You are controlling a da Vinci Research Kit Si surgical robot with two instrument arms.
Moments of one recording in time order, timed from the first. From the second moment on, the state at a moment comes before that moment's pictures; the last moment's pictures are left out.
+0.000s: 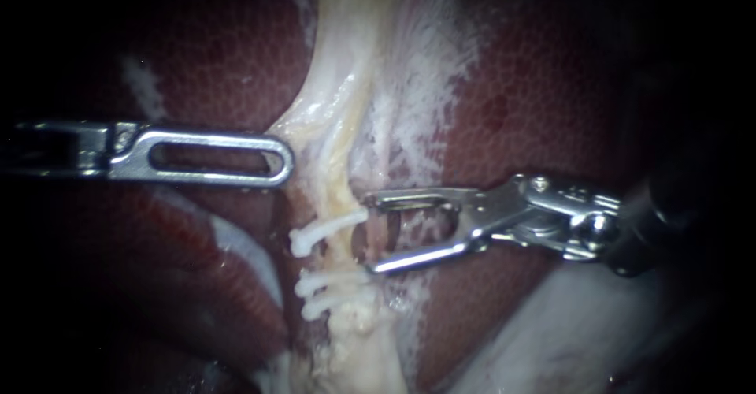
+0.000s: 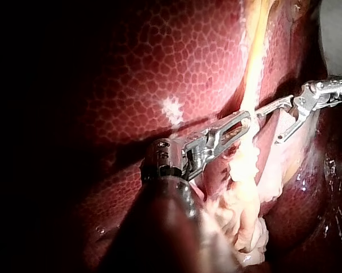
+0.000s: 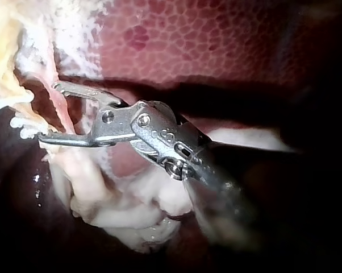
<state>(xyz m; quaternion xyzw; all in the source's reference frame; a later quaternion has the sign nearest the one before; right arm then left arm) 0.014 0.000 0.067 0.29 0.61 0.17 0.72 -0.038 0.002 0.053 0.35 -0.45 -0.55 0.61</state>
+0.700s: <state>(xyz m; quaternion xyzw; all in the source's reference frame) 0.009 0.001 0.058 0.24 0.62 0.12 0.74 -0.038 0.002 0.054 0.35 -0.45 -0.55 0.61</state>
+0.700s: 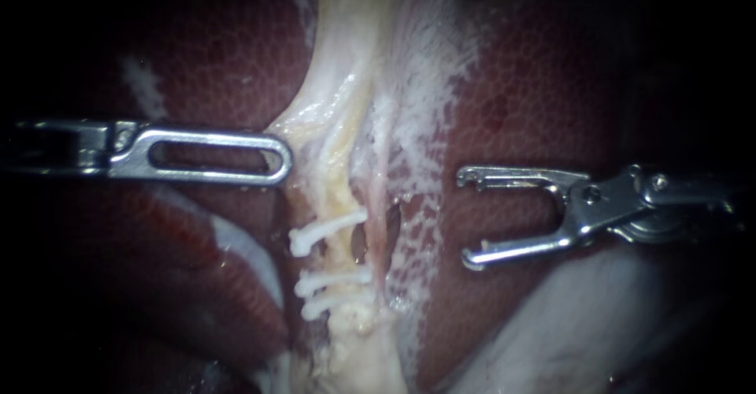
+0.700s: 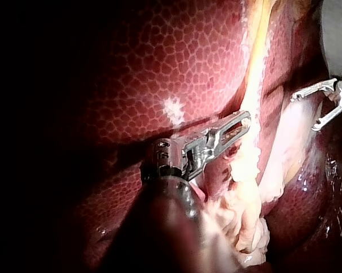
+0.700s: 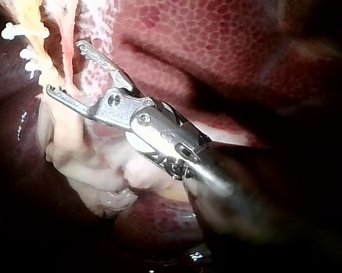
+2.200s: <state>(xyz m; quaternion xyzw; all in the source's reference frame) 0.009 0.001 0.057 0.22 0.63 0.10 0.74 -0.042 0.001 0.059 0.34 -0.45 -0.55 0.61</state>
